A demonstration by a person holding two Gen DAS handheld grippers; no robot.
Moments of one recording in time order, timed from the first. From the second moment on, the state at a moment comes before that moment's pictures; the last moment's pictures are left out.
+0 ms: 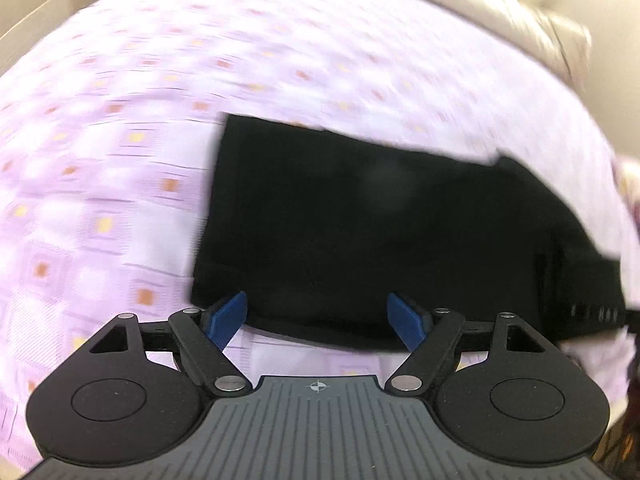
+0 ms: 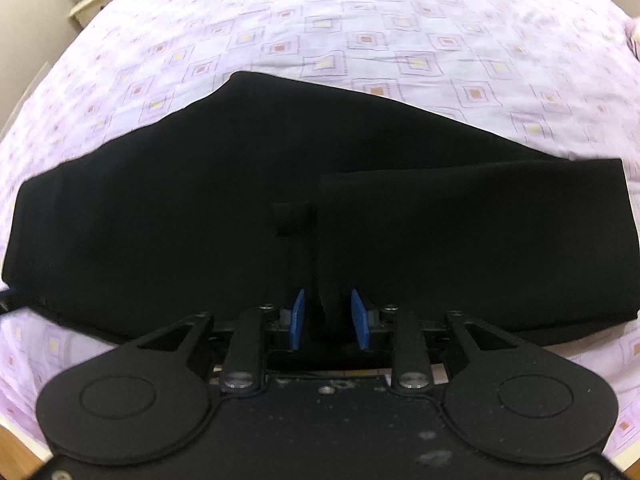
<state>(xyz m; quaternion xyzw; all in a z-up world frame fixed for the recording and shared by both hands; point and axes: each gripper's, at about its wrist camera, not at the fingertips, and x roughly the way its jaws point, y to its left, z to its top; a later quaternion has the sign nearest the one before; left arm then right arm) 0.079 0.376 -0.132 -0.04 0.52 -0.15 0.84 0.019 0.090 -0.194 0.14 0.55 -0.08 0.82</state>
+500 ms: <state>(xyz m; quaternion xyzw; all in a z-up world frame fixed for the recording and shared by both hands) 0.103 0.413 -0.162 -0.15 0.54 -0.11 0.82 0.029 0.103 -0.194 0.13 0.56 -0.07 0.81</state>
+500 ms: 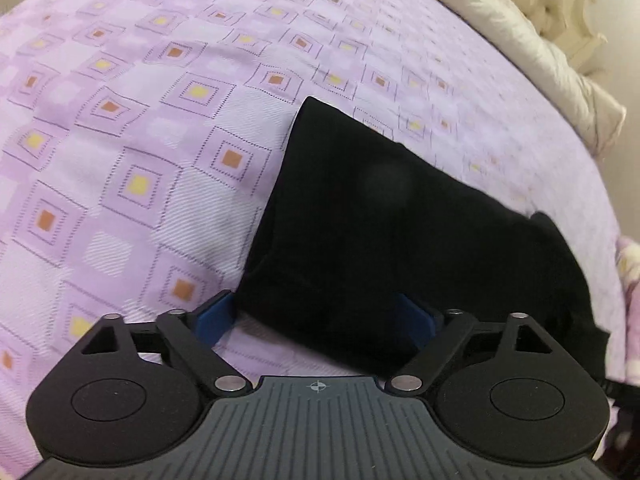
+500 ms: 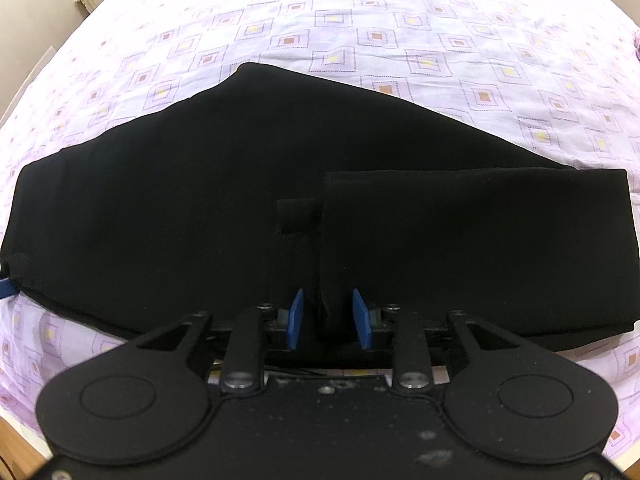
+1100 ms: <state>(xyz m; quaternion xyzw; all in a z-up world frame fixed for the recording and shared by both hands) 0.119 0.399 -0.153 -0.19 0.51 -0.14 0.83 0.030 0.104 -0.182 0.13 0.57 -0.07 0.81</state>
